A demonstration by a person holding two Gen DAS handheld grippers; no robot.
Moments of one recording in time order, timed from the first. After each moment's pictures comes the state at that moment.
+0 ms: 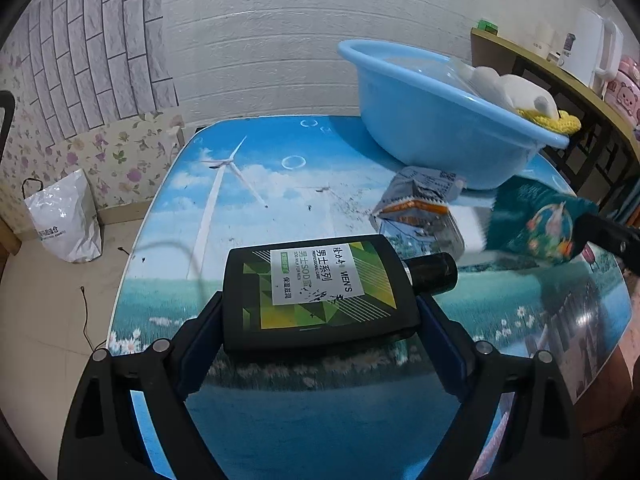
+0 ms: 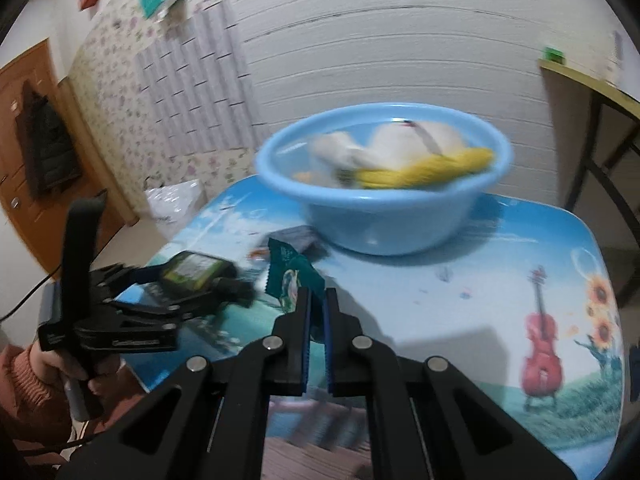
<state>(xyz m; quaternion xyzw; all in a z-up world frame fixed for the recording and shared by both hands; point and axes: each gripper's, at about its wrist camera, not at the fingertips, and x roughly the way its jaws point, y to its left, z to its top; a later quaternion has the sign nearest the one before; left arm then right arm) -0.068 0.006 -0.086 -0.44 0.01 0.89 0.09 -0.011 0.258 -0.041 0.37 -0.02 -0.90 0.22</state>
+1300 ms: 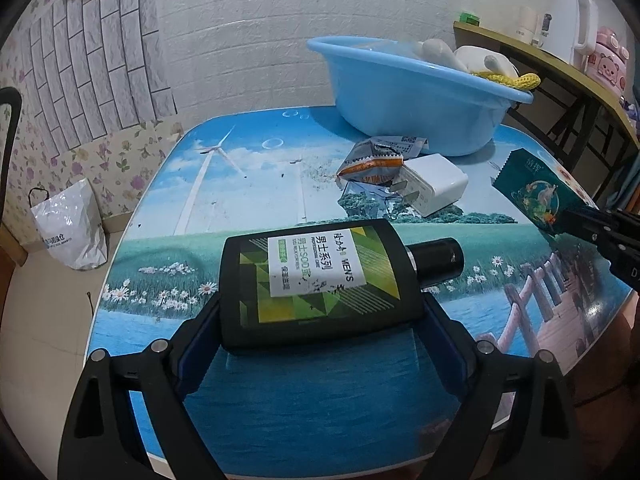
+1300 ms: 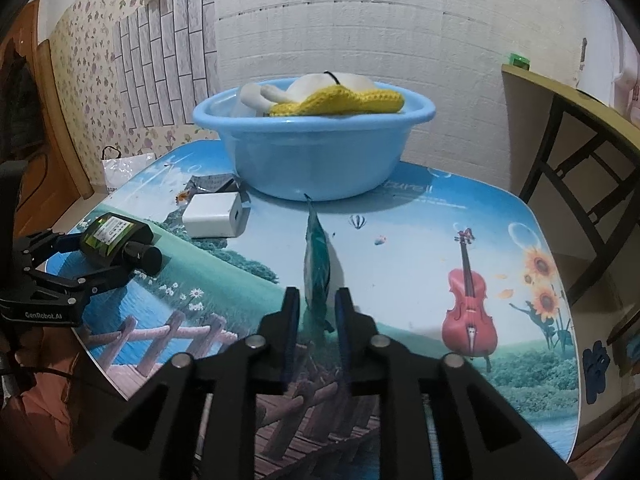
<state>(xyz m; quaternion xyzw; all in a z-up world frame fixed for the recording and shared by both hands) -0.027 0.027 -0.095 -0.42 0.03 0.90 0.08 0.007 0.282 -0.076 0.37 0.06 -0.91 0.17</state>
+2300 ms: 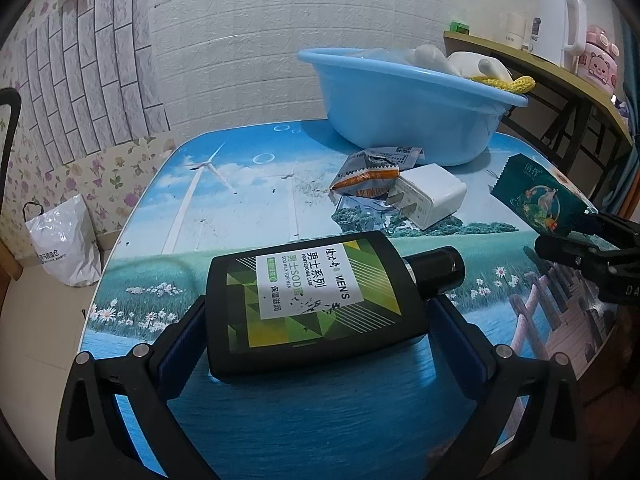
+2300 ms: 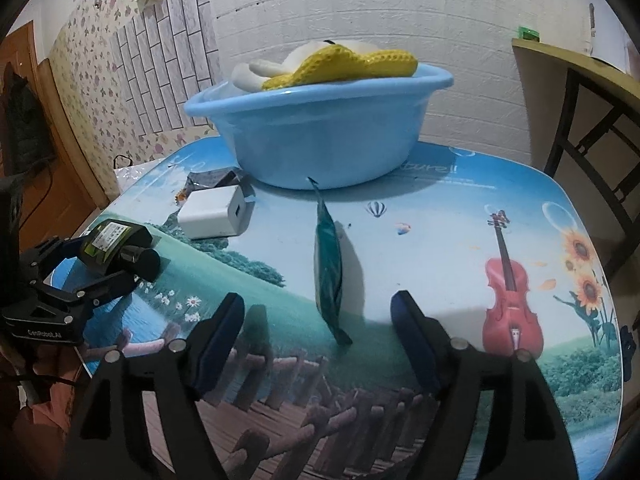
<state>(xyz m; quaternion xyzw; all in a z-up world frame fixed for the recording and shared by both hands) -0.034 0.031 -0.101 -0.39 0.03 0.91 0.10 -0.011 0.278 -0.096 0.39 0.02 -0.90 0.20</state>
